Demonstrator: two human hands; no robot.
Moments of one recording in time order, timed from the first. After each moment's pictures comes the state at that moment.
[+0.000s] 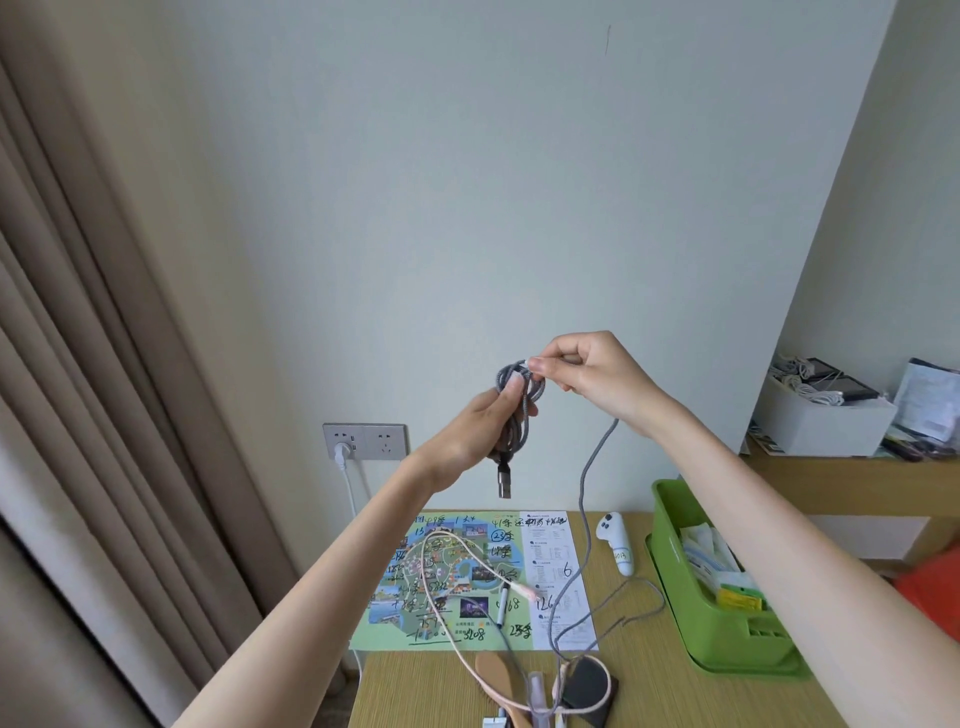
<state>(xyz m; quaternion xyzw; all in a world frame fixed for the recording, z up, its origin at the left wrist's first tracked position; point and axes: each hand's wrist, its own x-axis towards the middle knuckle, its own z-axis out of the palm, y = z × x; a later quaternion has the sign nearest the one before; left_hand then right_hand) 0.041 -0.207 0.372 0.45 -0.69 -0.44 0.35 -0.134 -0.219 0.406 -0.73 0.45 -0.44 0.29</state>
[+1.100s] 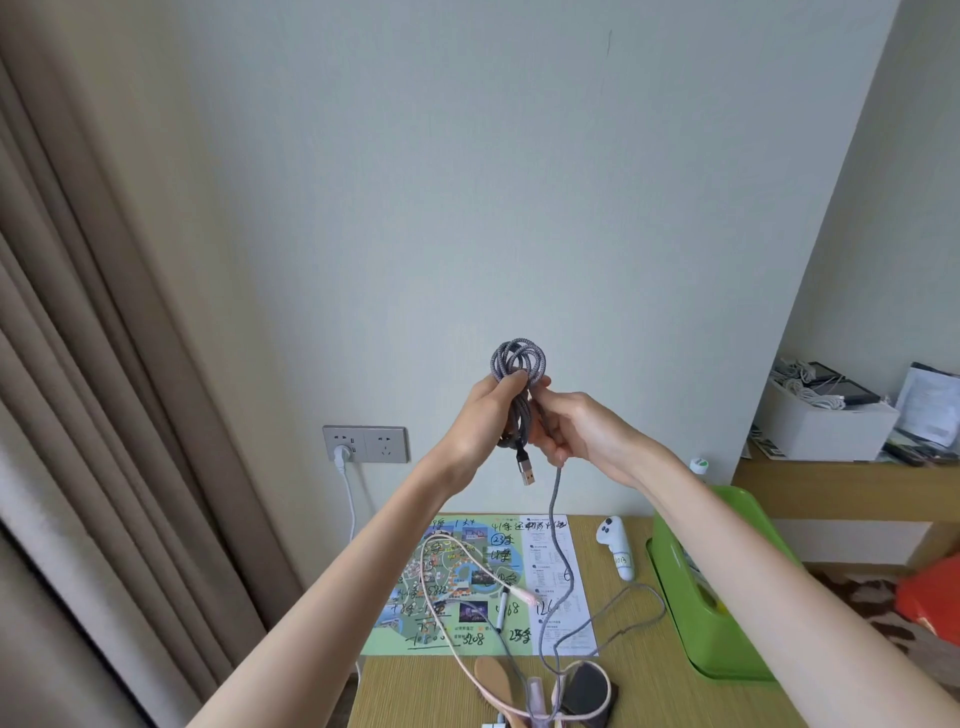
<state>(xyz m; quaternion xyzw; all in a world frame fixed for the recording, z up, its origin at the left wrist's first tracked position) 0.028 -0.203 0.383 0.39 -0.63 -0.50 0.45 -0.121 -0.213 0.368 -0.64 0.43 -0.37 0.52</state>
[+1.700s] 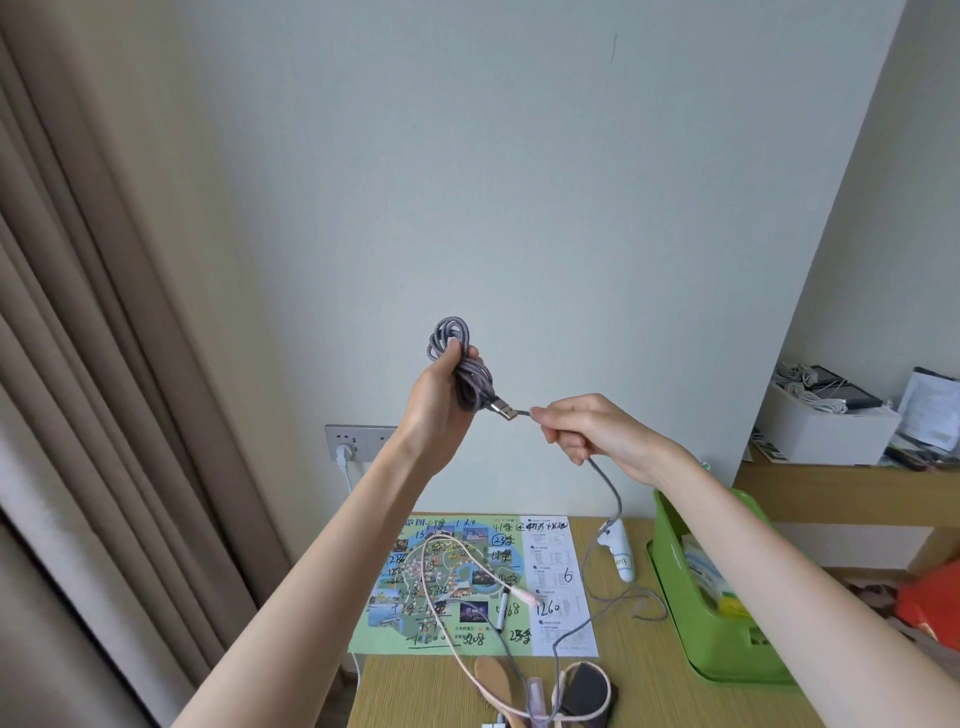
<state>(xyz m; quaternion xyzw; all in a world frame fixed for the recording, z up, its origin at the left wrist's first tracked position) 0.054 -0.228 0.390 0.25 -0.32 -0.68 0.61 -0.140 -0.213 0.368 -0.67 0.48 -0.33 0.46</state>
